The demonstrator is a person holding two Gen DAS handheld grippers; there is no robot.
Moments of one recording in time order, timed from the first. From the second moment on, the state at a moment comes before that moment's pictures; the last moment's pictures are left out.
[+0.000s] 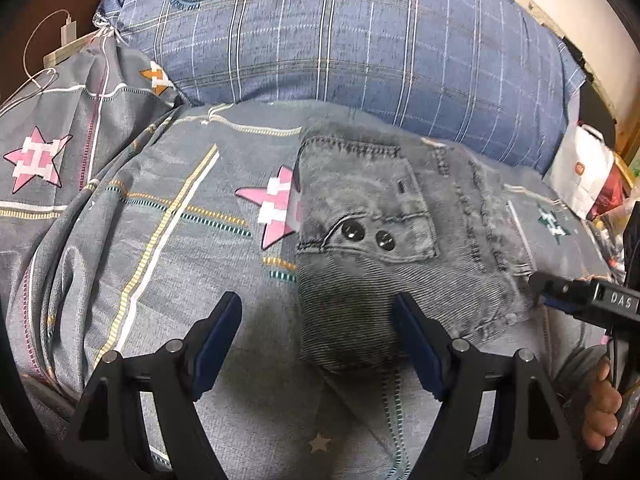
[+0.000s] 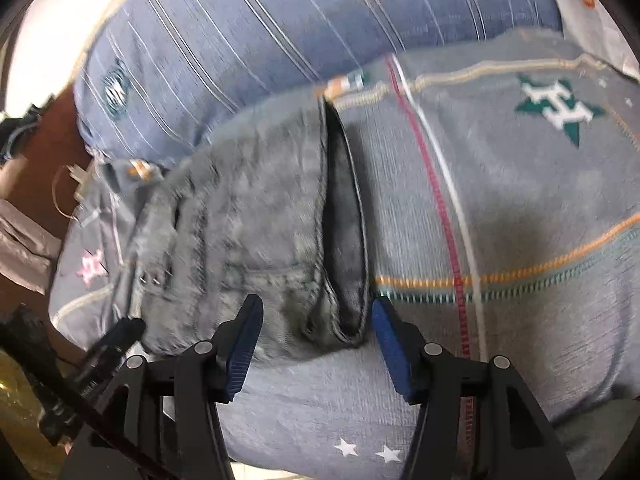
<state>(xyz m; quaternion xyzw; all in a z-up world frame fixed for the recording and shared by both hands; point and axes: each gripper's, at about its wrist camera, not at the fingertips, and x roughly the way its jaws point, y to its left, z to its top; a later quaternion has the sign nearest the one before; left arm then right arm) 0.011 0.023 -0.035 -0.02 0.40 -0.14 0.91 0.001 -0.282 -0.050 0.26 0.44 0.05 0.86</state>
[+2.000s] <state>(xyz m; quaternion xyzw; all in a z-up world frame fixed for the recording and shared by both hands) 0.132 -0.001 -0.050 -0.08 0.48 -0.17 0.86 0.093 -0.302 -0.029 0.30 0.43 0.12 0.84</state>
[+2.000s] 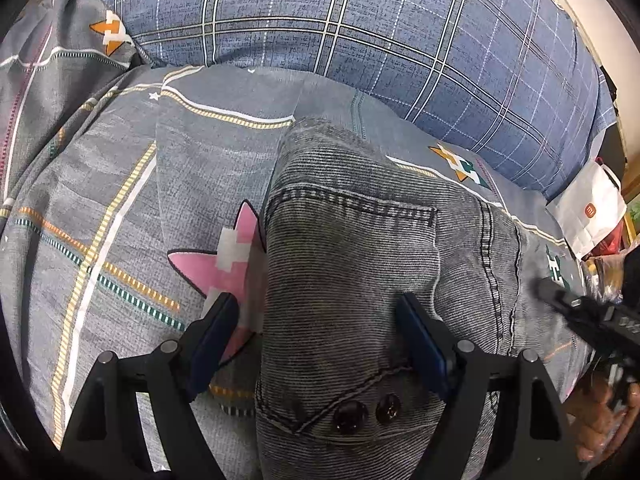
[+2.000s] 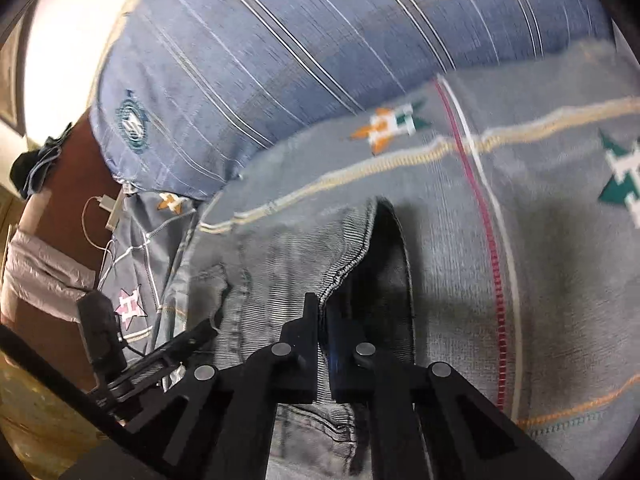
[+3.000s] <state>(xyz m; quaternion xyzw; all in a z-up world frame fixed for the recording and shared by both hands) 0.126 0.013 -0.032 -0.08 0.44 -0.14 0.88 0.096 -0.313 -0.043 0.27 0.44 0.04 0.86</state>
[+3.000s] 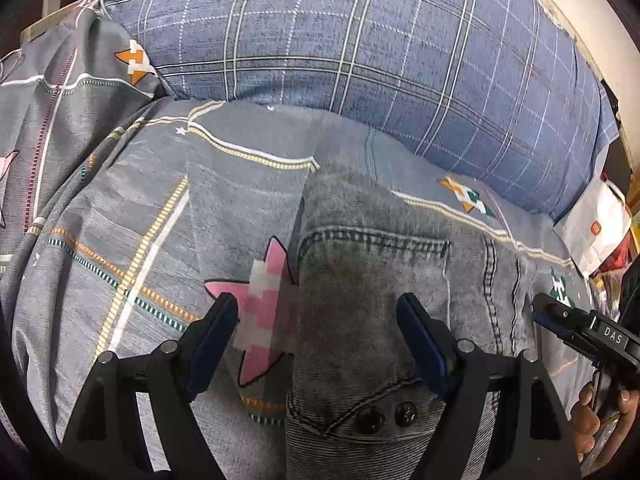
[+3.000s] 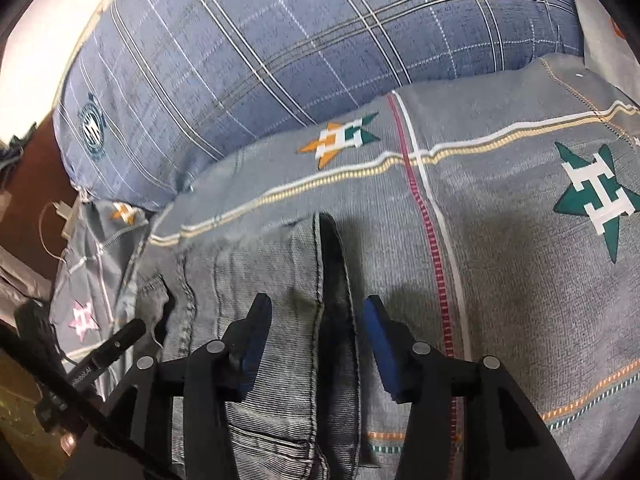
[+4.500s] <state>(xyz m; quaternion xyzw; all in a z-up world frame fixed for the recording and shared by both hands) 0.219 0.025 -0.046 -0.22 0.53 -0.20 0.79 0.152 -0.349 -0.053 0.36 0.45 0.08 0.81</state>
